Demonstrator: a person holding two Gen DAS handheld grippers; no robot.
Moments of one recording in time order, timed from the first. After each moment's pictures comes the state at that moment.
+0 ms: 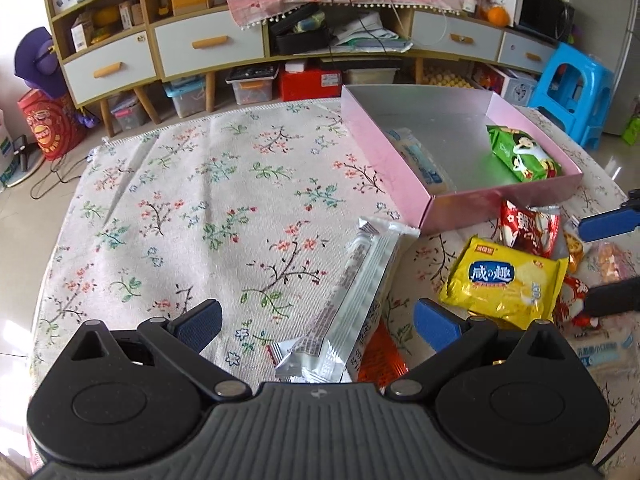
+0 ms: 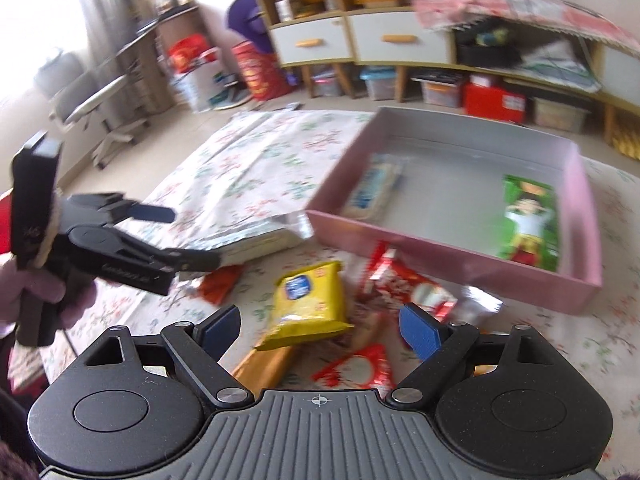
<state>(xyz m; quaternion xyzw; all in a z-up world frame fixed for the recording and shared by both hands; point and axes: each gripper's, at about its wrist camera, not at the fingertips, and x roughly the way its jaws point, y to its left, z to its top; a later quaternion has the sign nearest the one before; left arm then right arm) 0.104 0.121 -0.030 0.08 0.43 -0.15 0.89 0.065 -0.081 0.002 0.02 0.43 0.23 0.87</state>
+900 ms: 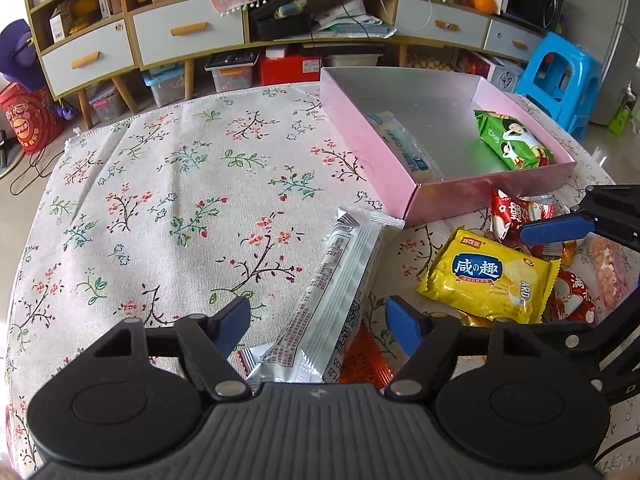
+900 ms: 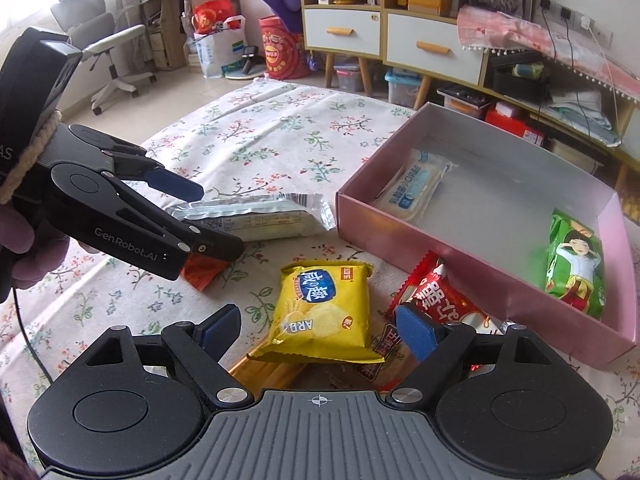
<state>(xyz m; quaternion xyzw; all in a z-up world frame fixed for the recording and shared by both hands) 0.116 0.112 -0.039 0.07 0.45 -0.18 0.88 0.073 -0.036 -0.029 -0.08 0.41 0.22 0.88</state>
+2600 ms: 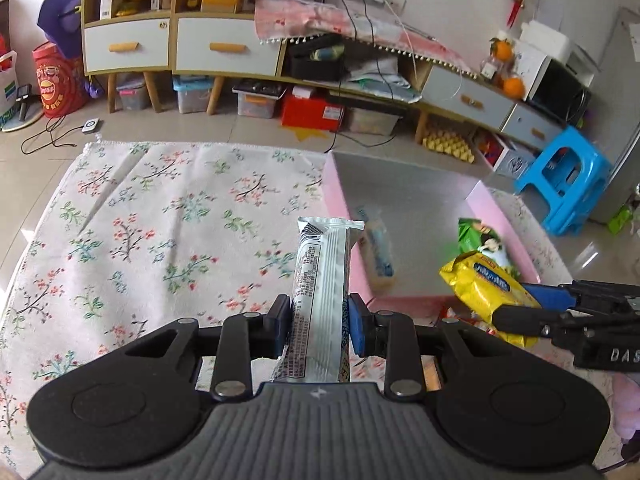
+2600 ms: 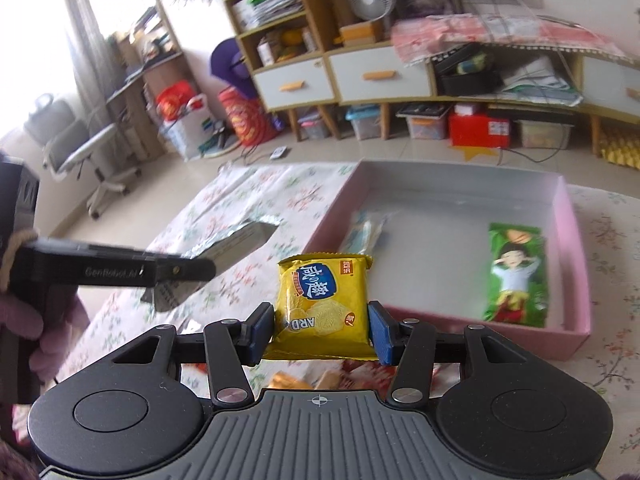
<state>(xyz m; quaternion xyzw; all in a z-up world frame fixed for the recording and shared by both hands) 0.130 0.102 0.014 -0.06 0.42 -0.14 0.90 0.092 -0.113 0.023 0.09 0.38 0.18 0.90</state>
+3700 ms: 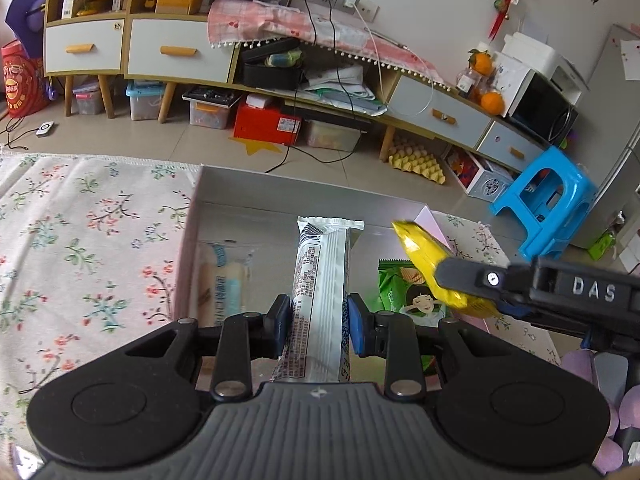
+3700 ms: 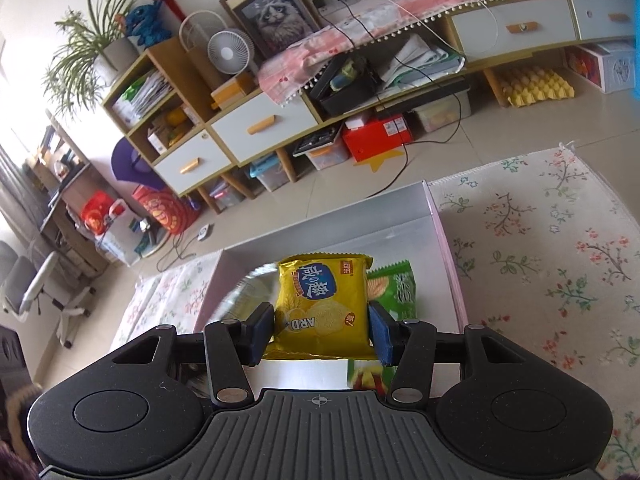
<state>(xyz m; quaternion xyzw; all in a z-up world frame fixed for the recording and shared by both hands) 0.175 -0.001 -0.010 -0.09 0.39 -0.16 0.90 0.152 -0.213 0.000 0.24 0.35 0.06 0.90</state>
